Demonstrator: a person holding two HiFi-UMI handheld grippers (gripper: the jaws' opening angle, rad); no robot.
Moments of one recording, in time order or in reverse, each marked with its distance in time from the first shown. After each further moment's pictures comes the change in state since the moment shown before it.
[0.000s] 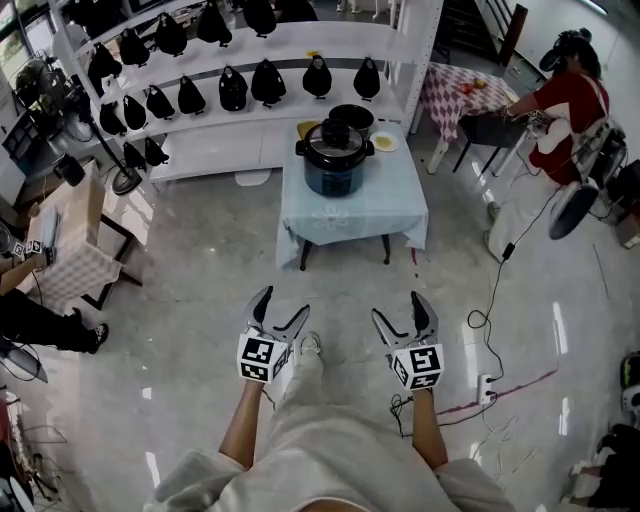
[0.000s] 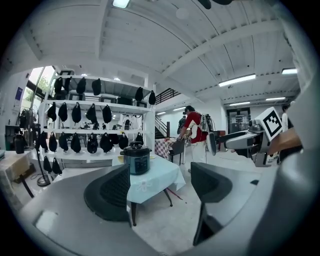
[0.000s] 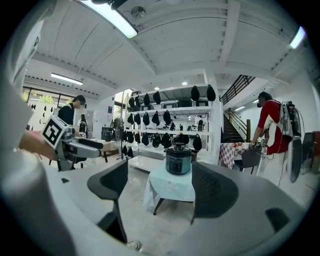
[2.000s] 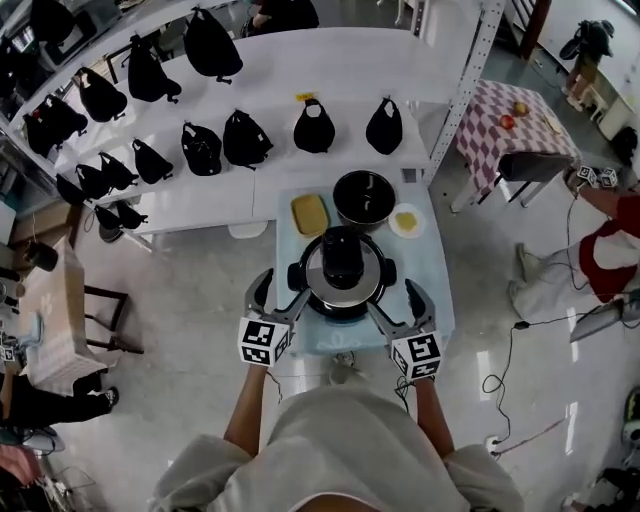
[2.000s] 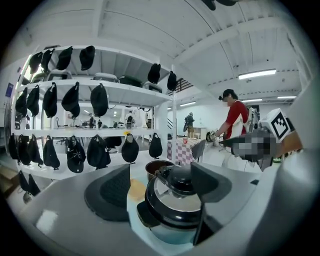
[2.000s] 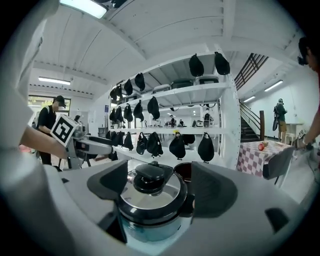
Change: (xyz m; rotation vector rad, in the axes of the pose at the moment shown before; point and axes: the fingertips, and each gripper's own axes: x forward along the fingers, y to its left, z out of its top) left arm 0.504 0.318 0.134 0.001 0.032 0.017; right arm 0.531 -0.248 0.092 0.030 0.034 0.081
